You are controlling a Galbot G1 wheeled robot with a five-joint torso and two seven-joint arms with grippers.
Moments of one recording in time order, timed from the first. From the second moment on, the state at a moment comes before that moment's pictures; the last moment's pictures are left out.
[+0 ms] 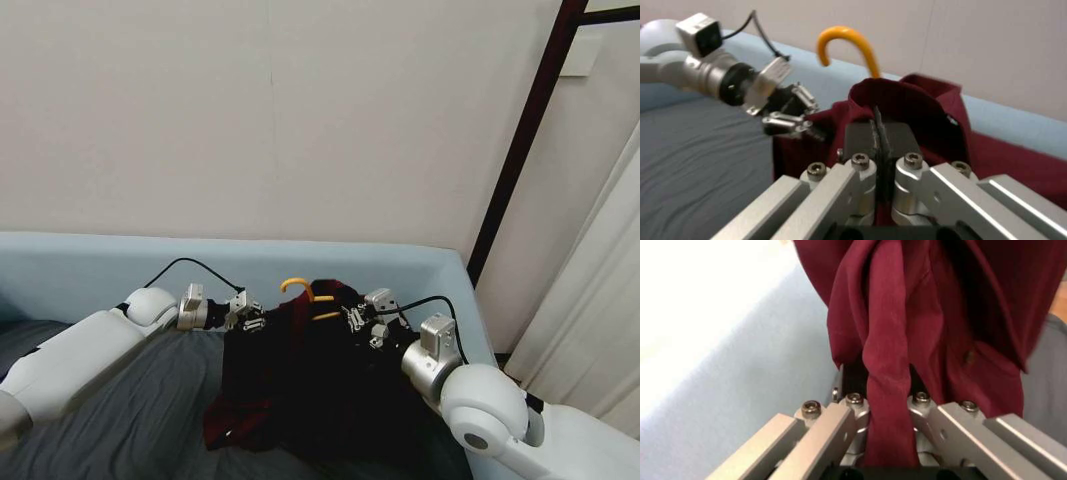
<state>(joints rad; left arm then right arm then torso) 0.05 -0.75 0.63 -1.14 -0.76 -0.23 0.91 -0.52 0.68 -0.37 2.23 1.00 -0.29 0.42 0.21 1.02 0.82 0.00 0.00</state>
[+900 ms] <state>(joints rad) -0.29 -0.74 0.94 -1.11 -1.07 -0.16 1.19 -0.69 0.67 -0.34 2.29 0.88 -0.24 0.36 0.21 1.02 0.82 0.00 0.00</state>
